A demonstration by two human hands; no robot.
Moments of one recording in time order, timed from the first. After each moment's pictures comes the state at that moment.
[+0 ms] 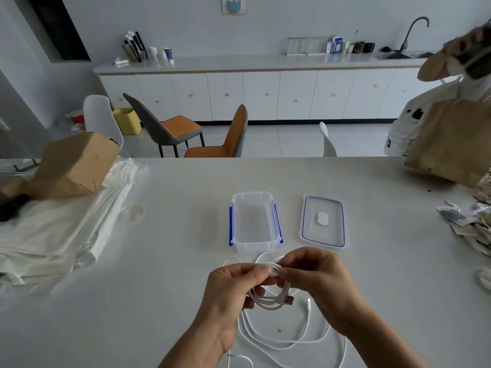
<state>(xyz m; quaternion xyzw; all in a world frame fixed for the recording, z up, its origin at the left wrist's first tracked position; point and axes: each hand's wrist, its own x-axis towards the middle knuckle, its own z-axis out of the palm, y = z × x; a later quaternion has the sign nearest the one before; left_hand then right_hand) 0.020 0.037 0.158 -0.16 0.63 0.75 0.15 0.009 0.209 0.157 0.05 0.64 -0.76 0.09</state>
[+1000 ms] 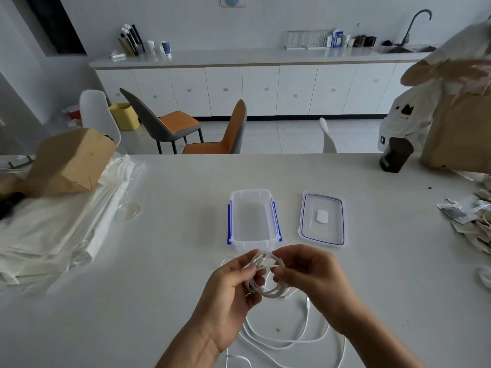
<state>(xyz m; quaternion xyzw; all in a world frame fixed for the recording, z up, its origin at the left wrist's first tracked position) 0.008 0.033 0.145 -0.17 0.47 0.84 0.22 0.006 0.210 0.153 0.00 0.70 -0.71 0.08</state>
